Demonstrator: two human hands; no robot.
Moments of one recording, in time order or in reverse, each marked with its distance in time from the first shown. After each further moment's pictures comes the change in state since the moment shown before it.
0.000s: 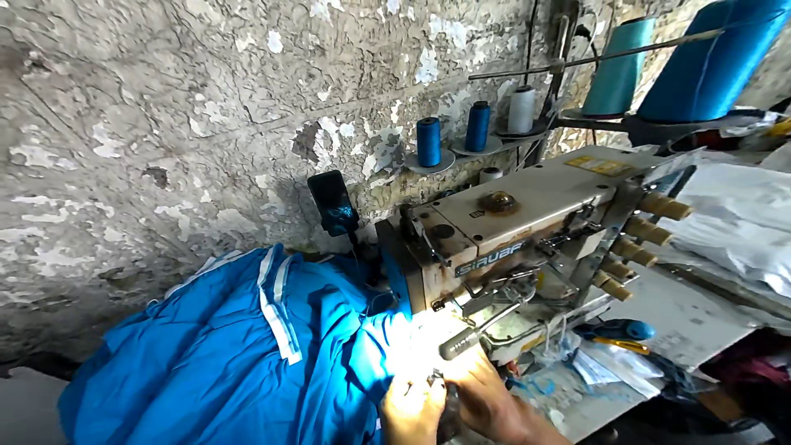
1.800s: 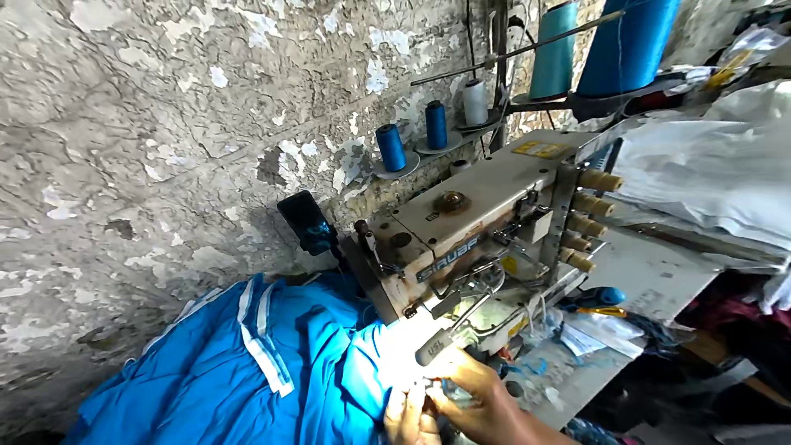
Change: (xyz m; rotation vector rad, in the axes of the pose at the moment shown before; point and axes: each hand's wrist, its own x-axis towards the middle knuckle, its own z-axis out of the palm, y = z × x) left_hand -0.002 -0.009 0.008 -0.633 0.001 -0.240; right_hand 0.007 -0.030 -0.007 0.278 0.063 0.402
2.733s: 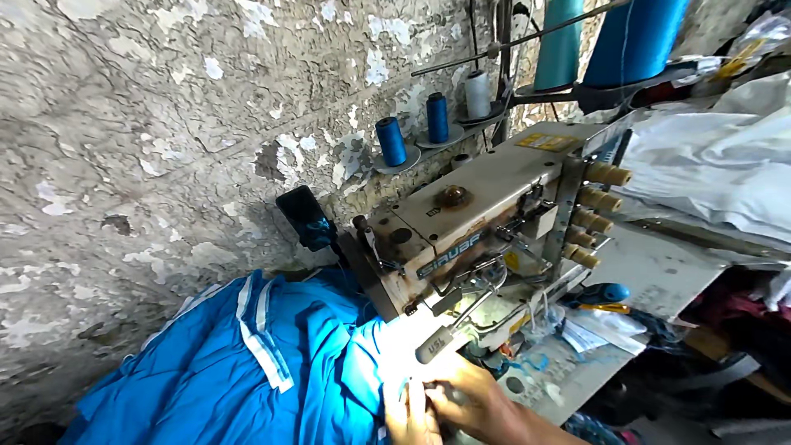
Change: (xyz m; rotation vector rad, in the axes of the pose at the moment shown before) left_hand -0.001 -0.004 0.009 0.260 0.136 0.052; right_hand -0.013 0.015 0.005 0.012 -0.058 -0.052
